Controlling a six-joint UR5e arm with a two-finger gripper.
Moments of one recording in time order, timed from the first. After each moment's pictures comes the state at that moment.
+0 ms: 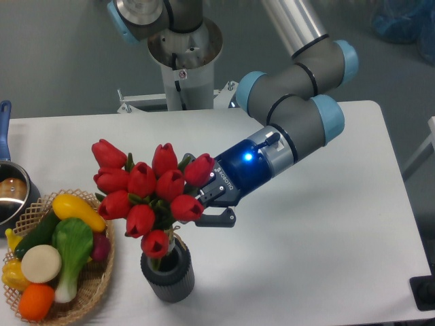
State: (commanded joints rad) arm 2.55 -2.04 -1.56 -0.80 0.03 1.15
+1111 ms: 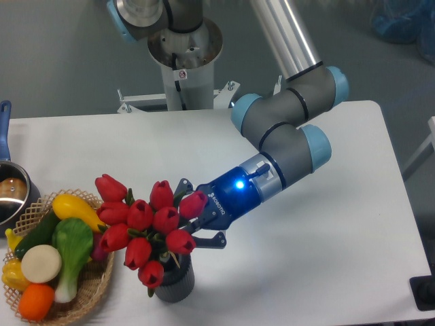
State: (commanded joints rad) arm 2.54 -2.12 -1.61 -0.80 0.05 1.26
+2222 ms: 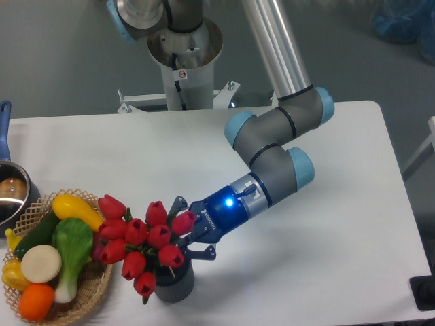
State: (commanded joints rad) arm 2.53 -2.18 -1.68 -0.80 0.06 1.42
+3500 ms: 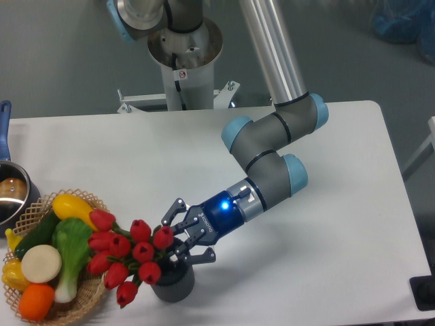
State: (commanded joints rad) arm 2.53 -2.19 -1.68 -0.80 0.06 1.49
